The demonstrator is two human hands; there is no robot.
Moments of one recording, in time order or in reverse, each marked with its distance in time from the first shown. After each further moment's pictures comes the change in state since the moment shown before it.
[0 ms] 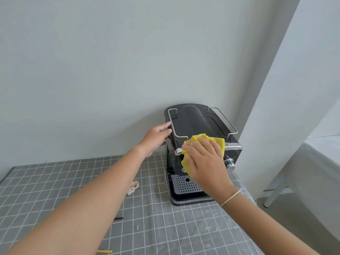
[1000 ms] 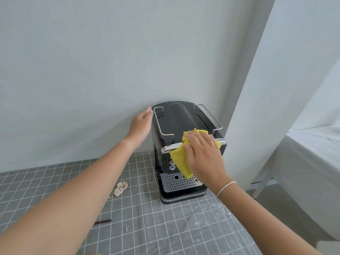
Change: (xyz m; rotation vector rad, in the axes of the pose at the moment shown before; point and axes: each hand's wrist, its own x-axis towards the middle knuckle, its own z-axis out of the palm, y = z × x) left_hand 0.008 0.029 0.005 0.062 0.225 0.150; right_hand 0.004 0.028 -0.009 0.137 0.021 0.134
